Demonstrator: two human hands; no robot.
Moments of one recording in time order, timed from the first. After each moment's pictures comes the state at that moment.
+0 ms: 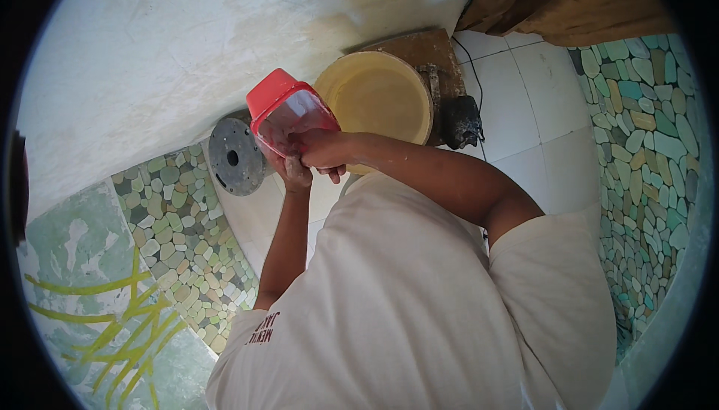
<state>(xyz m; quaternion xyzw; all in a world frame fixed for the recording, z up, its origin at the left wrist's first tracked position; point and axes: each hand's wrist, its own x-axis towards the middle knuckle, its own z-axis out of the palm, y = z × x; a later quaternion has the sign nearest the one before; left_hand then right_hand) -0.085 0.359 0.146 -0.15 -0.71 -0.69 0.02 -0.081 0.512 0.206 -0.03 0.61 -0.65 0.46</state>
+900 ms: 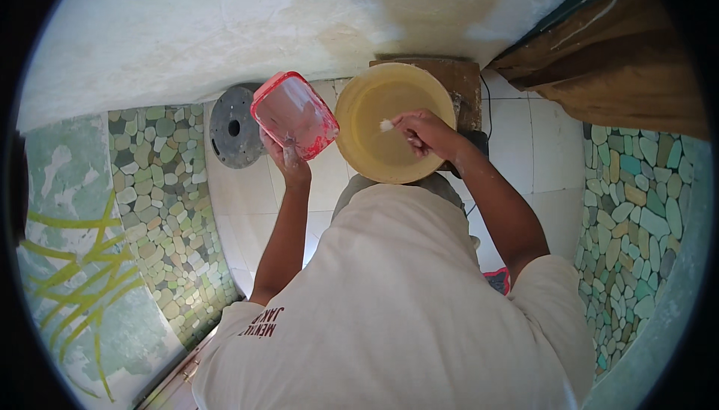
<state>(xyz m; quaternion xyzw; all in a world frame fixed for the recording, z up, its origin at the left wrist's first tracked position) -0.079 0.320 0.156 -0.03 -0.69 -0.71 0.14 -0.056 0.603 0.128 0.16 0.52 -0.76 0.36</state>
